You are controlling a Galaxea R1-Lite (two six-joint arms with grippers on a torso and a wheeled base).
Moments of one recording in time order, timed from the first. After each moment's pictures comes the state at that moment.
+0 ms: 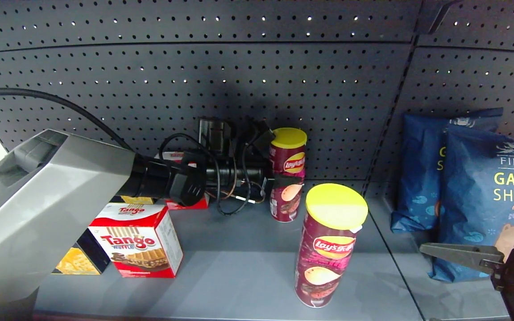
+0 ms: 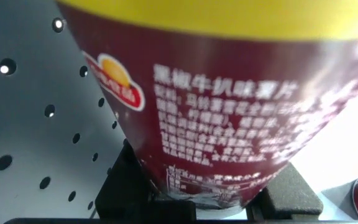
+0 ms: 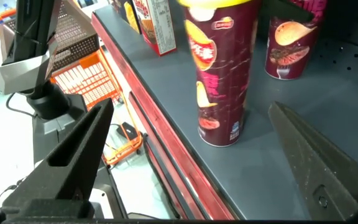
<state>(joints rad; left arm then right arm) -0.45 2.26 -1.55 -0.41 -0.76 0.27 0.54 1.02 -0.31 -0.60 0.52 0.02</state>
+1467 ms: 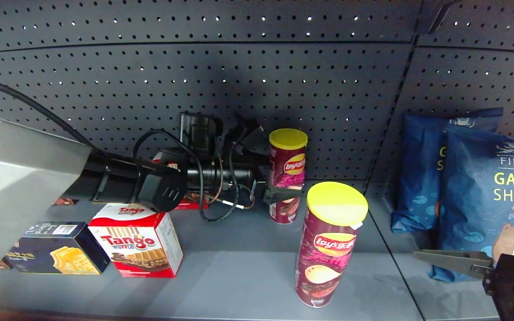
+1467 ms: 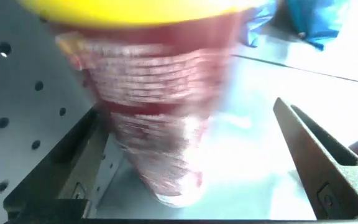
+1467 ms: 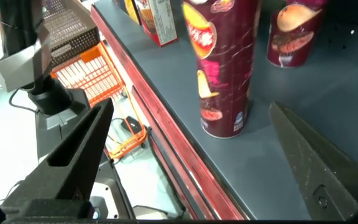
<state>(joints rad) -0.45 2.10 -1.37 -0.43 -0.74 0.27 0.55 1.05 -0.30 -0.60 0.52 0.03</state>
